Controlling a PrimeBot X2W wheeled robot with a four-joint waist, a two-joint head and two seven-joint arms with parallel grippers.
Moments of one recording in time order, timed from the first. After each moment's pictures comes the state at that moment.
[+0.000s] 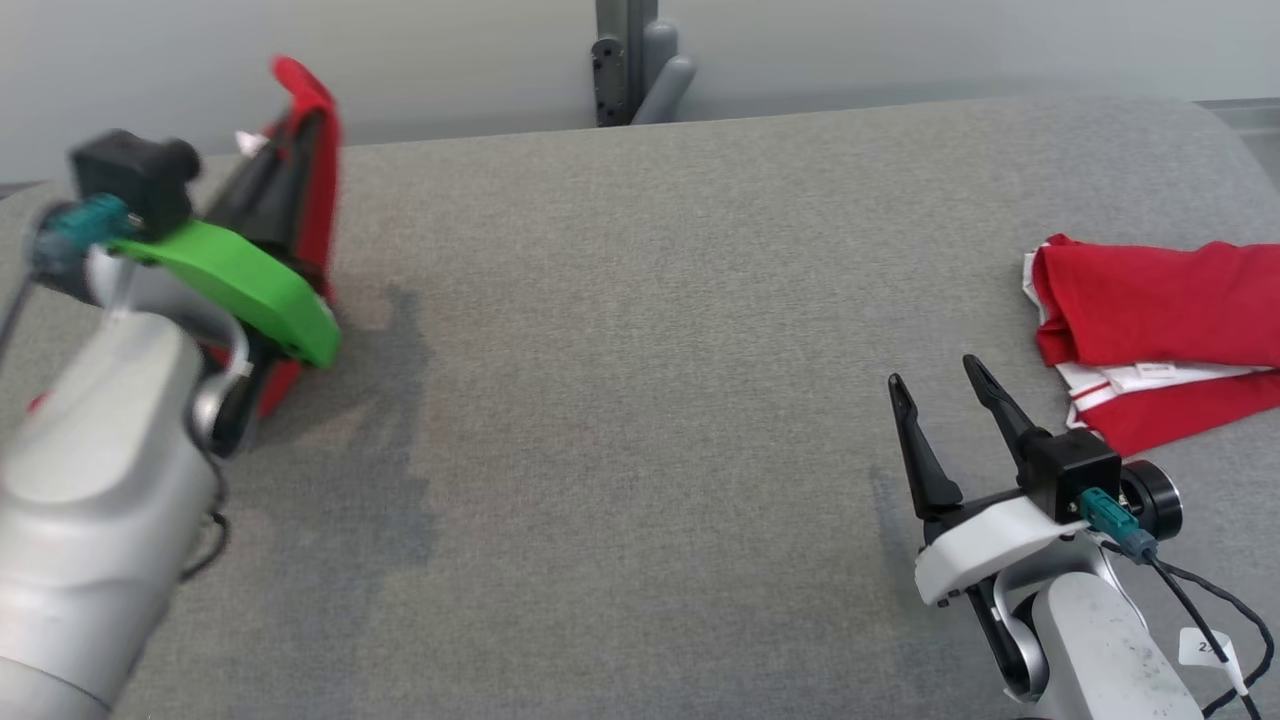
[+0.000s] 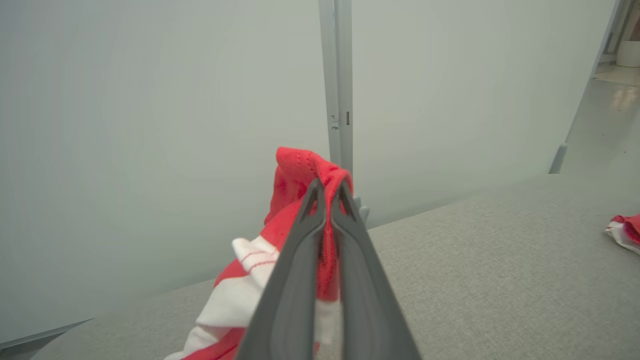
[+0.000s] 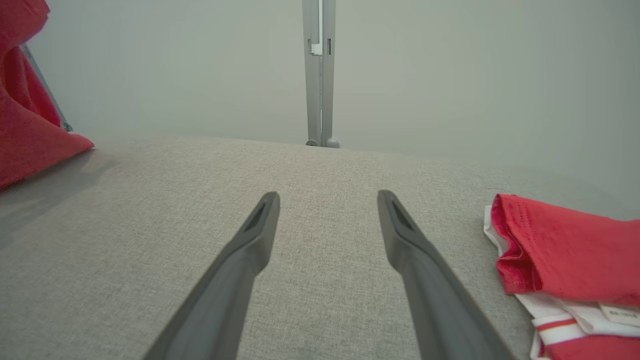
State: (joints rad) left arm -0.93 0.50 -0.76 0.66 -0.82 -0.13 -0.25; right arm -0.23 -0.07 0.10 0.32 0.06 0.13 -0.26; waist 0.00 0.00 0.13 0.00
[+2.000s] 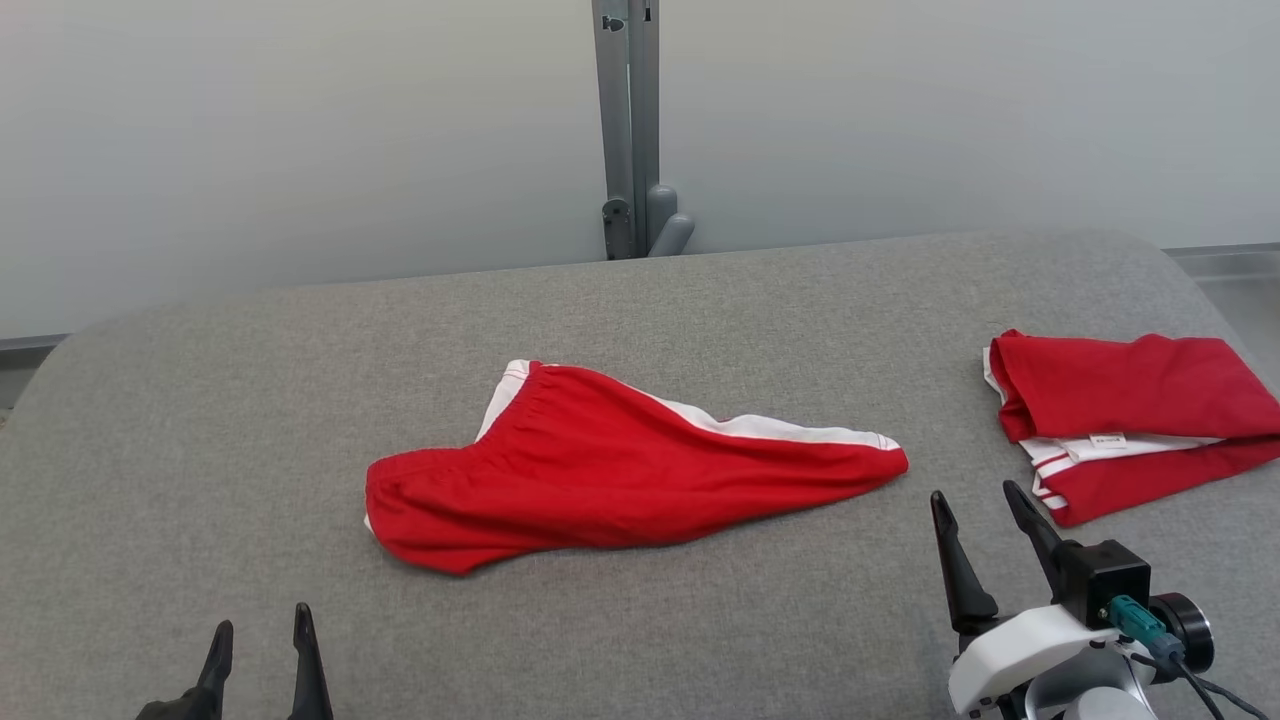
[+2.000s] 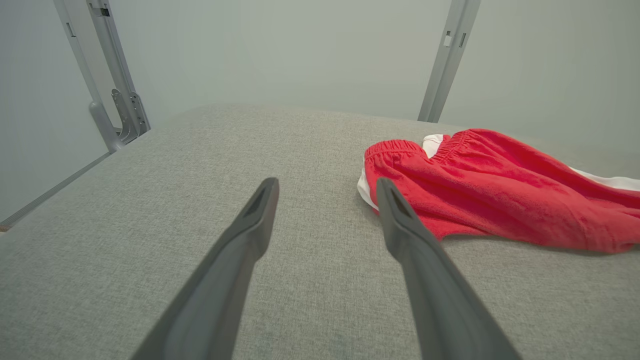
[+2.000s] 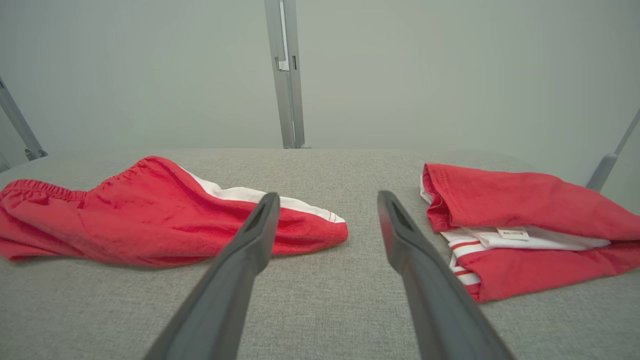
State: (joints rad) left arm 0.11 0.06 0.09 0.30 -0.21 -0.05 -0.26; right arm -0.04 -0.05 0.02 0.32 0.07 0.13 -0.26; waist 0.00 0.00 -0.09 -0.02
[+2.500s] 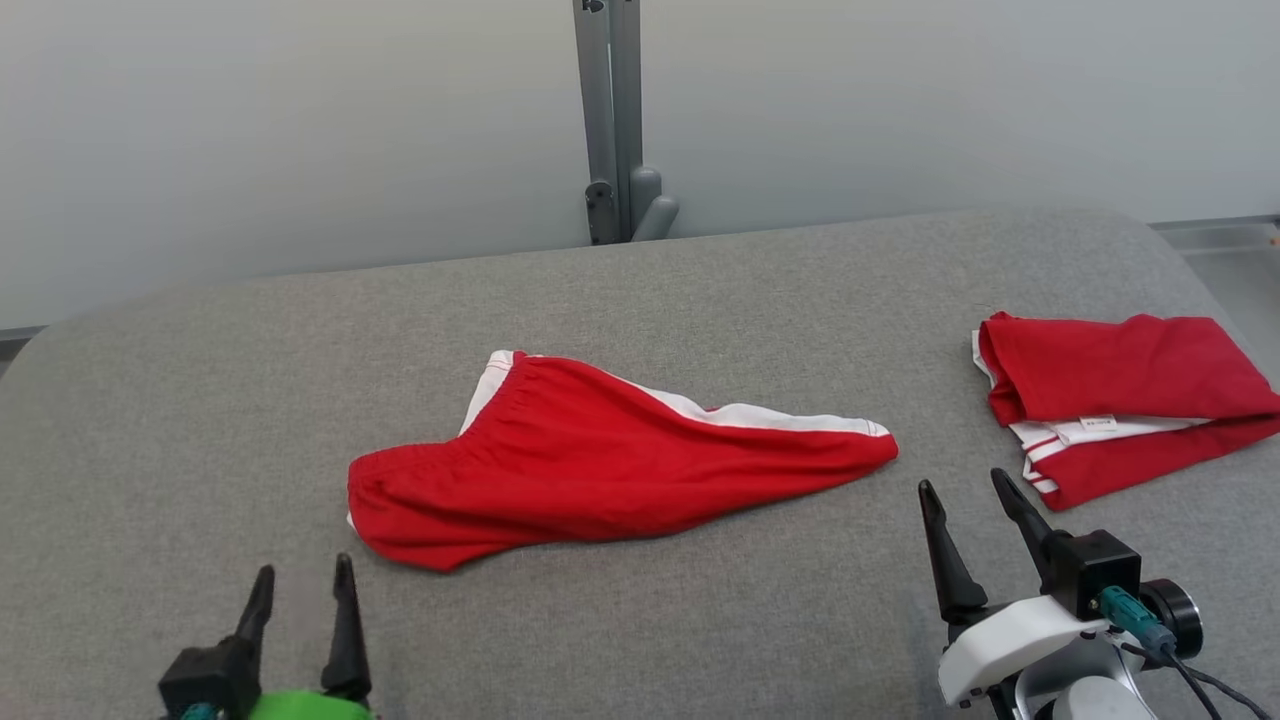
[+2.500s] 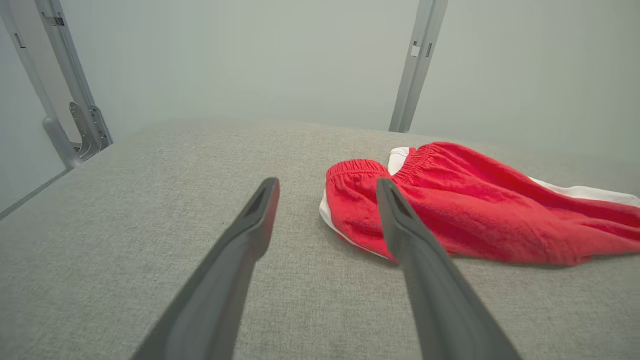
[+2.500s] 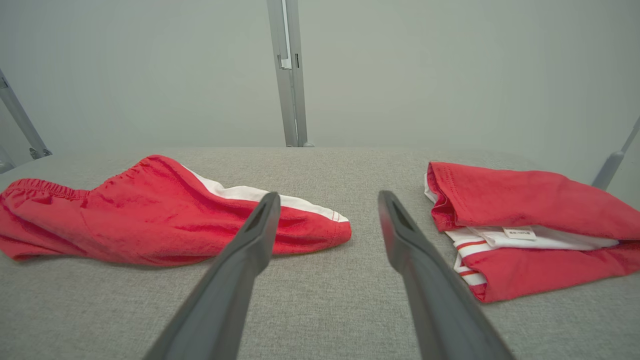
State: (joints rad) left arm 0.06 0.05 0.06 0.30 -0.20 -0.09 -0.26; right arm -0.05 -0.05 0.03 0.31 0.07 0.13 -0.26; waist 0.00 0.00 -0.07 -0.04
